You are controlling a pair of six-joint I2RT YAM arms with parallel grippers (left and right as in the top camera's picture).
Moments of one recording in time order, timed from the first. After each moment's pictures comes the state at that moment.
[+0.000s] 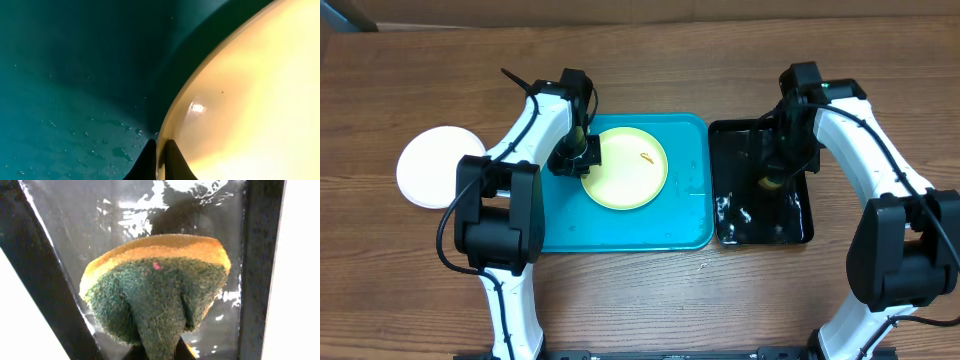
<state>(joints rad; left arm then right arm) -0.18 2.18 1.62 -1.11 0.02 -0.30 0.11 1.91 1.49 -1.16 -0.09 0.26</state>
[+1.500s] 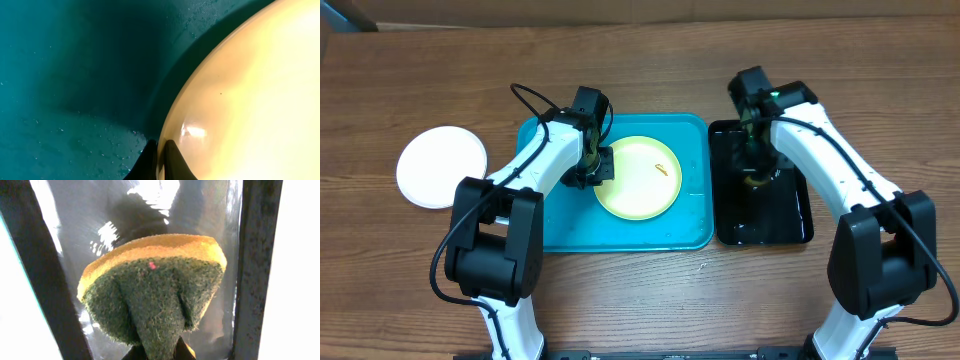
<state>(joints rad) -0.26 2.00 1.36 -0.84 0.00 -0.33 0.31 1.91 1.52 -1.15 0.18 0.39</state>
